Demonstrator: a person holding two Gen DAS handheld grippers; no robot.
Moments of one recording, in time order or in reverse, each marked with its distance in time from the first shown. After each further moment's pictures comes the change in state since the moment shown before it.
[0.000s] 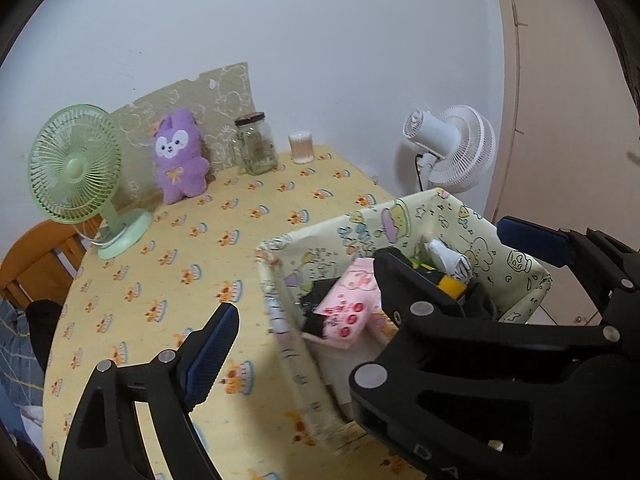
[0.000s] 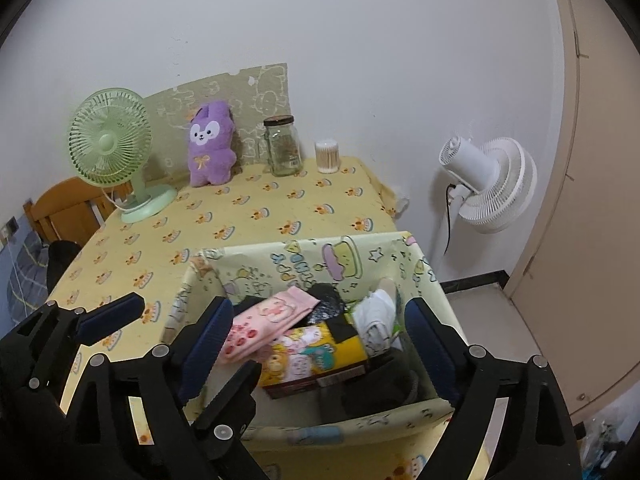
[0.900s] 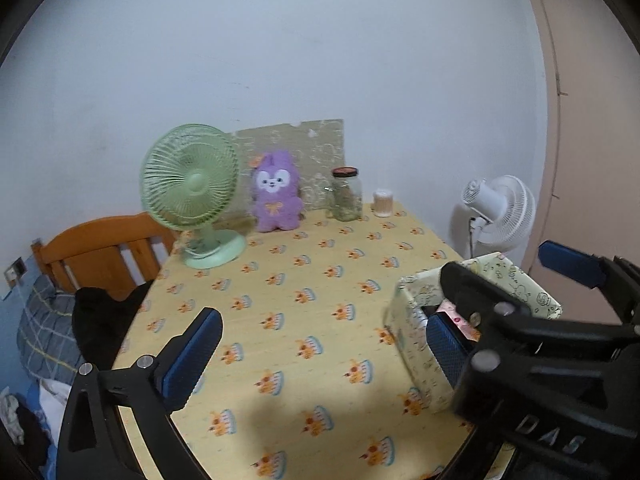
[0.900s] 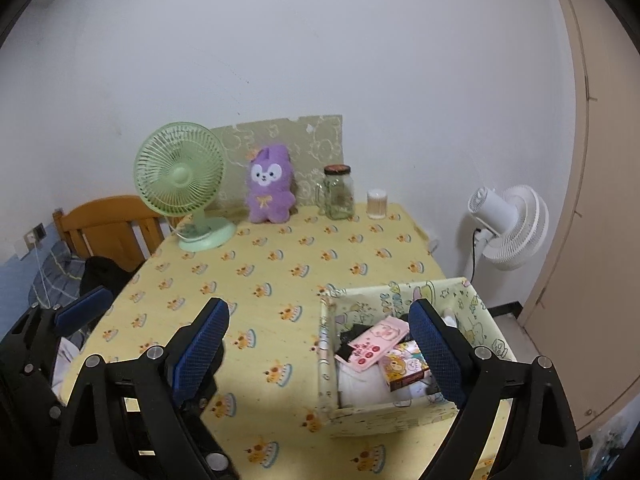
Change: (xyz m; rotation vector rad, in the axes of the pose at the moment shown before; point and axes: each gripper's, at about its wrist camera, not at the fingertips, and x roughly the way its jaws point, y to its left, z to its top) left arm -0.112 0.106 -0.022 -0.139 -0.178 0.140; right arm -0.090 0.096 0.018 -0.042 -0.130 0.061
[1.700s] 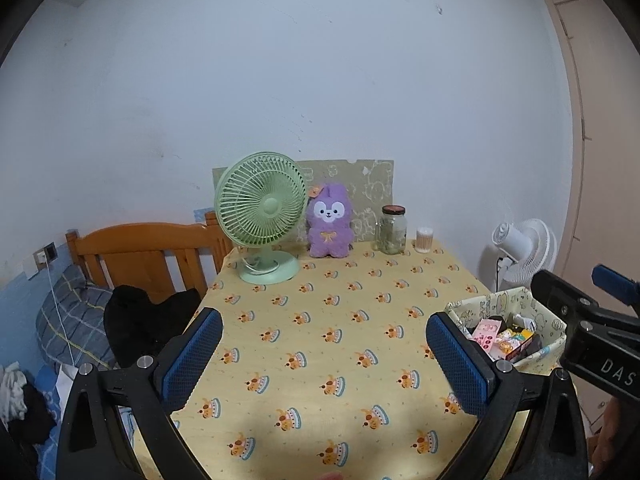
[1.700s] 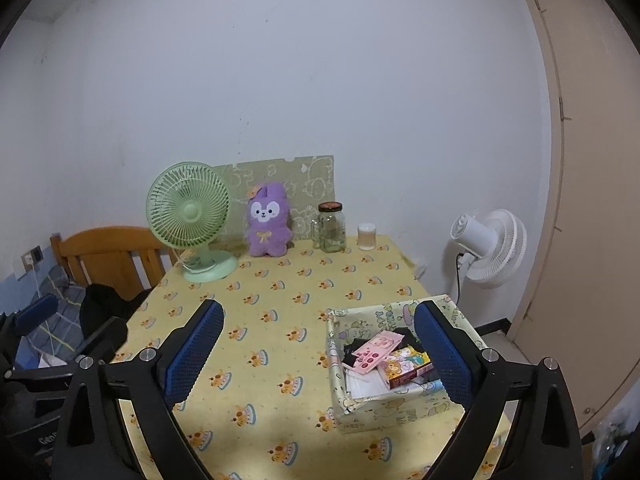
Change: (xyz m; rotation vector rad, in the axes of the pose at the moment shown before) left arm -0.055 0.065 -0.009 -0.098 -0.116 0.086; right arm -0.055 0.017 -0.004 0.026 -0.117 -0.060
